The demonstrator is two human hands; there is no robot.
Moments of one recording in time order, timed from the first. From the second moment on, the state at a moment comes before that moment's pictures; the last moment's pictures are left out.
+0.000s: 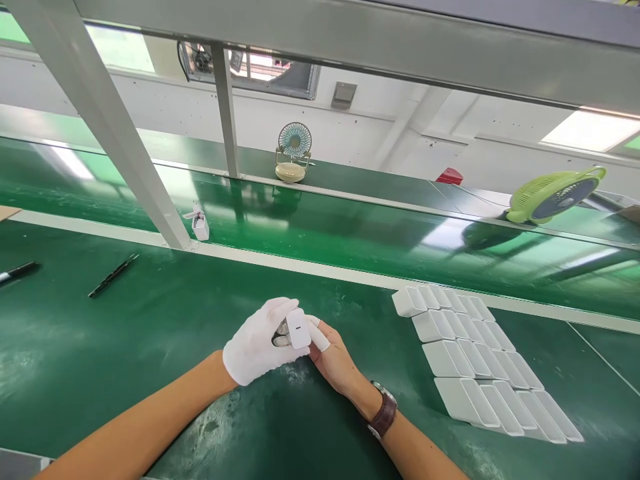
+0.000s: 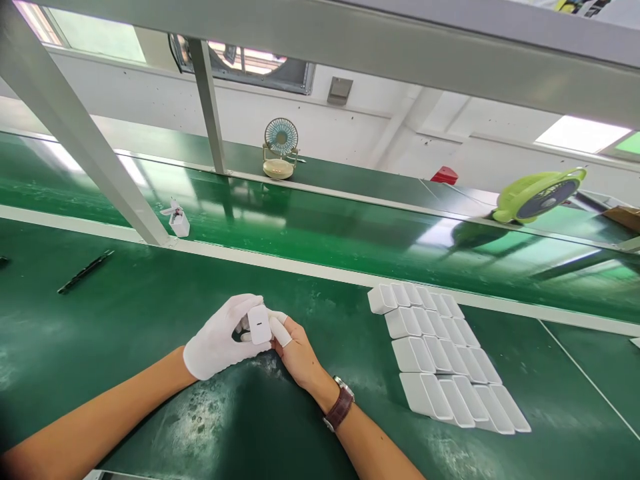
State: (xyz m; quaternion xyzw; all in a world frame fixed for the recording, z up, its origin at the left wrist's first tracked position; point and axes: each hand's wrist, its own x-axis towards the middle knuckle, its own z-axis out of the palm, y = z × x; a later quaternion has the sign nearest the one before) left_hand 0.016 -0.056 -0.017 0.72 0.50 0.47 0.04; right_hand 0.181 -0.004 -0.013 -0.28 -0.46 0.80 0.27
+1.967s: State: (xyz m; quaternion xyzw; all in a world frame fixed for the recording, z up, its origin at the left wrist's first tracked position) left_hand 0.140 0.108 0.018 0.83 0.47 0.19 0.24; right_hand 0.205 0.005 -0.043 -0.14 -0.96 -0.04 0.24
